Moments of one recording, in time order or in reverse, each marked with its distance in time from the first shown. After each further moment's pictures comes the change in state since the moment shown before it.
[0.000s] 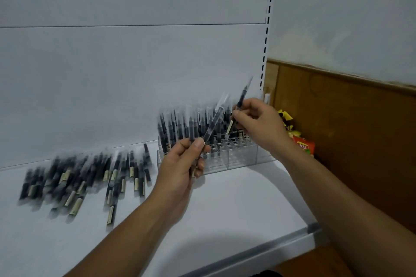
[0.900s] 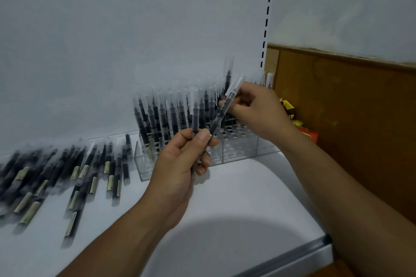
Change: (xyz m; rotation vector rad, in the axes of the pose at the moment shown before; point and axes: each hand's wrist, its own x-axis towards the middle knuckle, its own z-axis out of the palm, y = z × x) left_hand 0.017 -0.030 0.009 0.019 -0.079 0.023; right_hand 0.023 0.034 0.007 -0.185 -0.049 -0.150
